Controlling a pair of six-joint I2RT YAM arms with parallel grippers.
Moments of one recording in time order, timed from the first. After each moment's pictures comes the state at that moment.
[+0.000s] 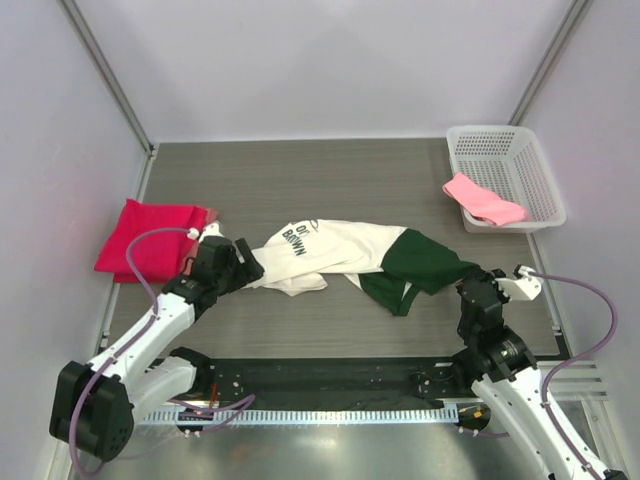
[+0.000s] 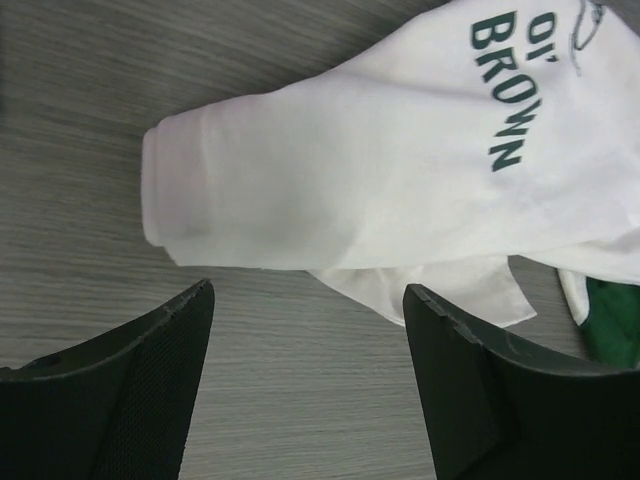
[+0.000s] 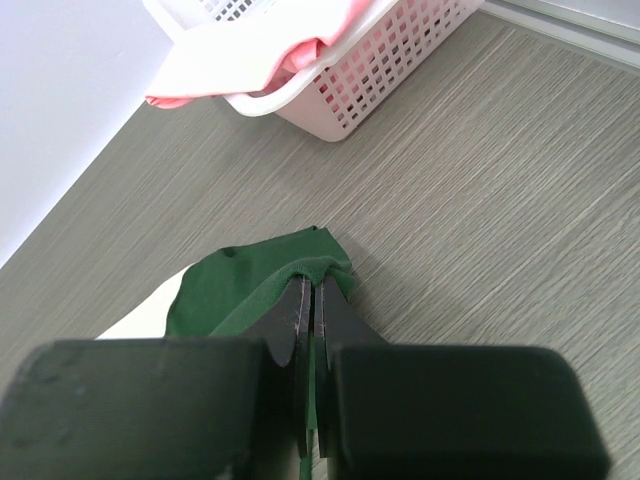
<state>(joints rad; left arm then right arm) -0.37 0.97 0.55 -0.33 -0.09 -0.71 0.40 0.23 0.28 -0.42 0.87 0.84</state>
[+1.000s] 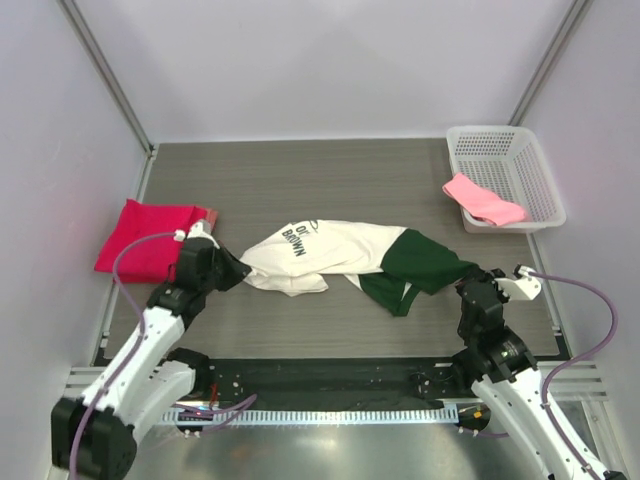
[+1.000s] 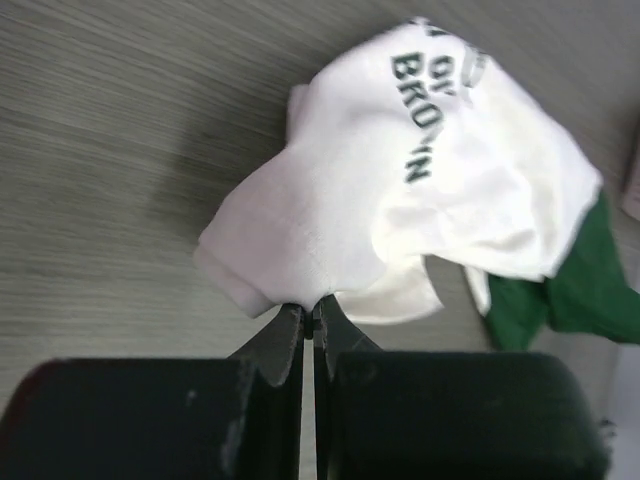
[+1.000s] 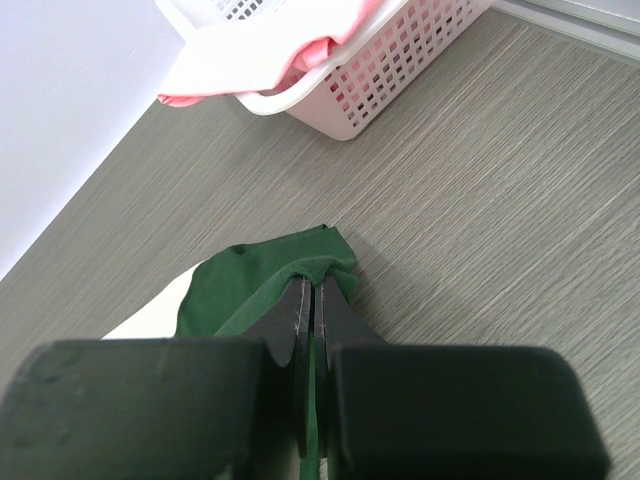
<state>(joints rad) -0.28 0.92 0.53 -0.31 0.01 -0.78 0.40 0.22 0.28 -0.41 0.85 0.84</state>
